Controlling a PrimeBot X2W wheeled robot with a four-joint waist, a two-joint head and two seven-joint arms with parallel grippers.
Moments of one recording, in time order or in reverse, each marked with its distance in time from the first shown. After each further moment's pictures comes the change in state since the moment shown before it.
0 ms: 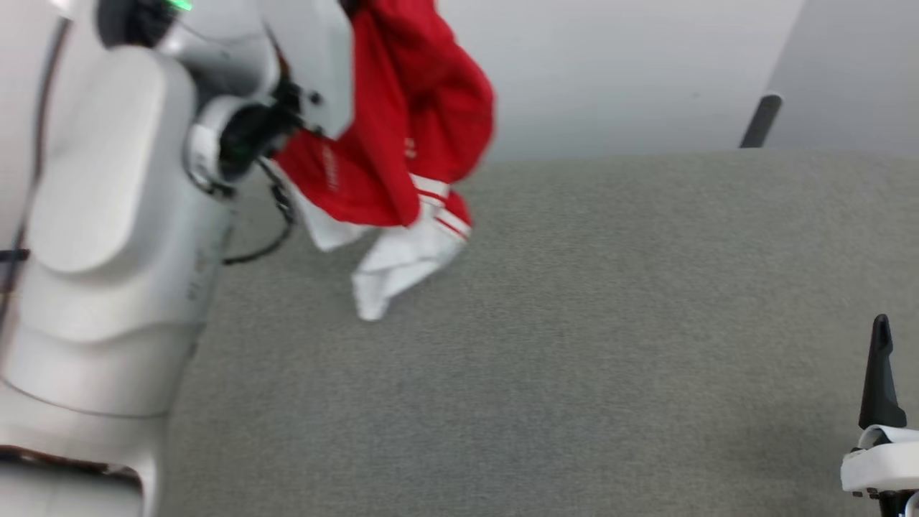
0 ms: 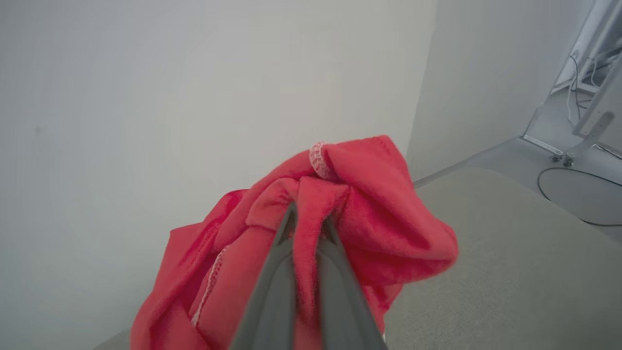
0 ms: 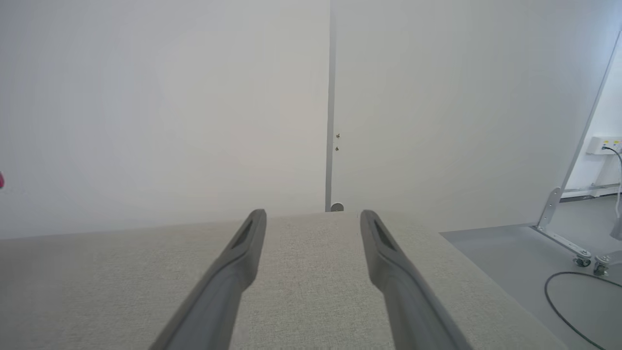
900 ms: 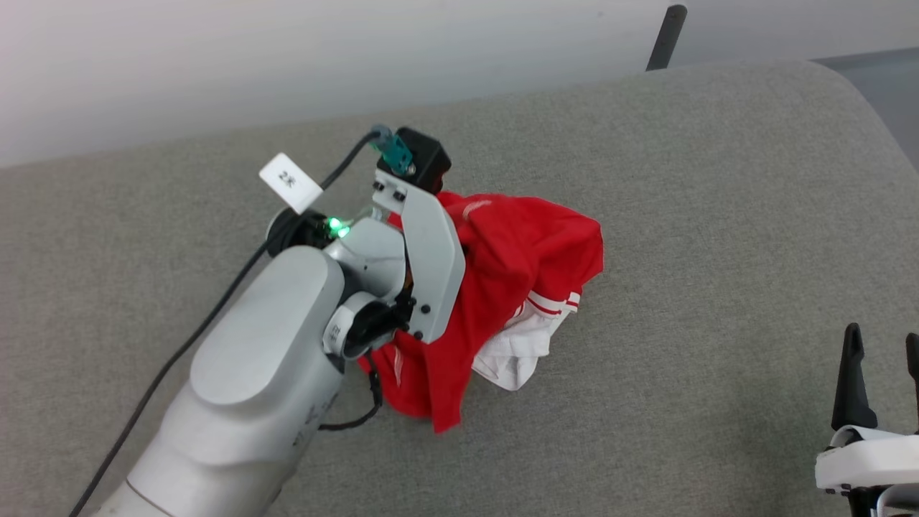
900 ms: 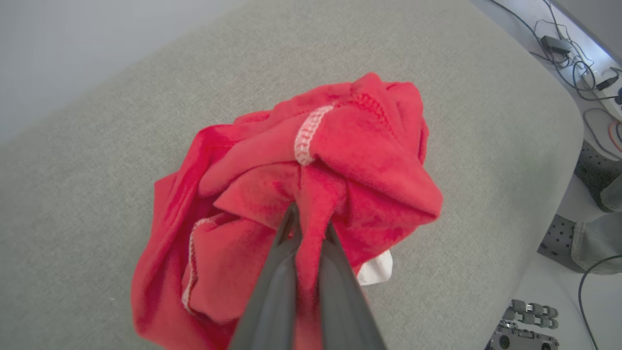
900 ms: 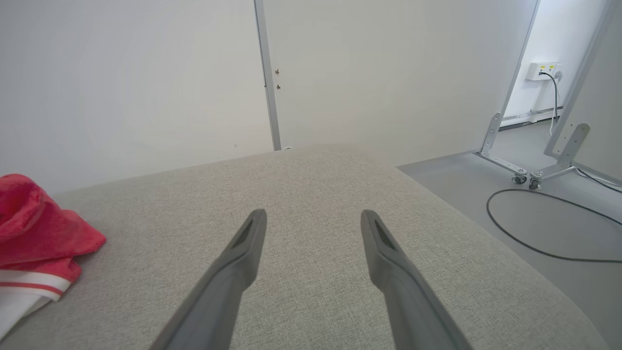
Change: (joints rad) left arm 0.299 -0.076 -0.182 -0.032 -0.048 0.012 0.119; right arm -0.042 0.008 0.016 0.145 0.067 0.000 -0.046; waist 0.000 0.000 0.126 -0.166
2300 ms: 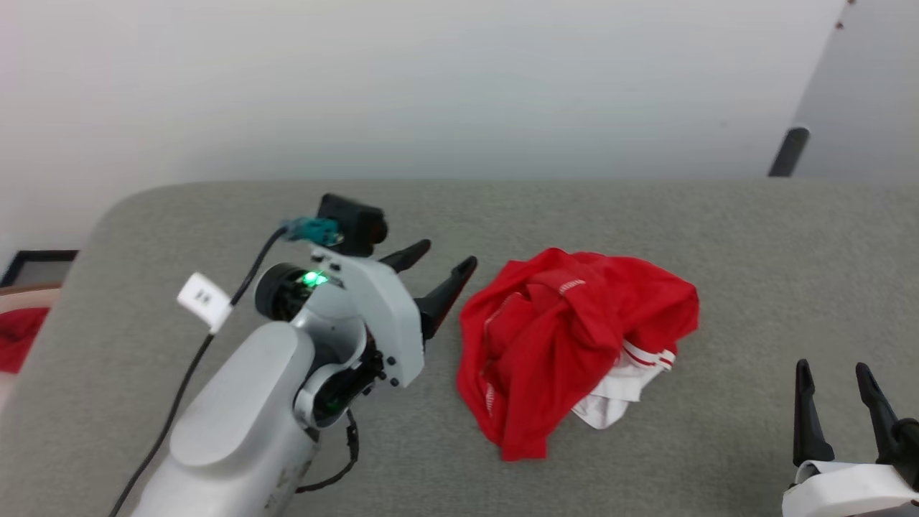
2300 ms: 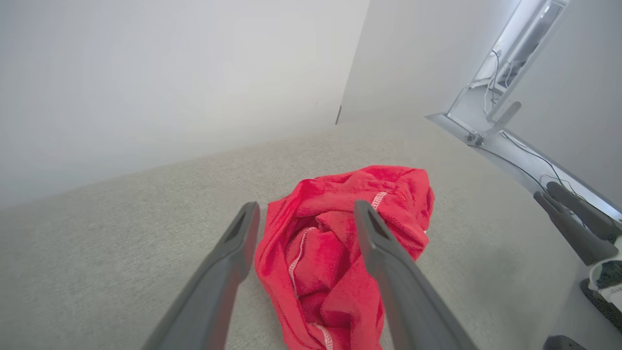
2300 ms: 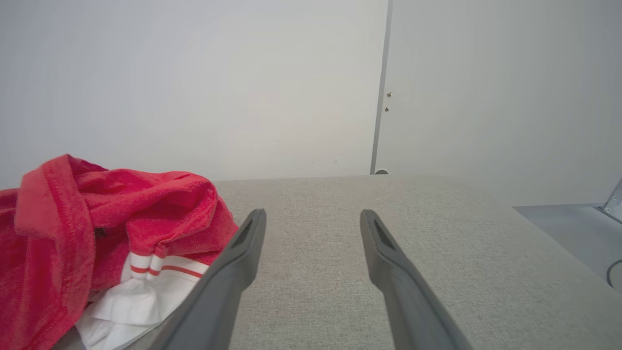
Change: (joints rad) left arm 0.174 0.051 0.016 -0.011 -0.098 -0.045 -0.455; right arm 0.063 -0.007 0.091 0.016 -0.066 0.000 0.002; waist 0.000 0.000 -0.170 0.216
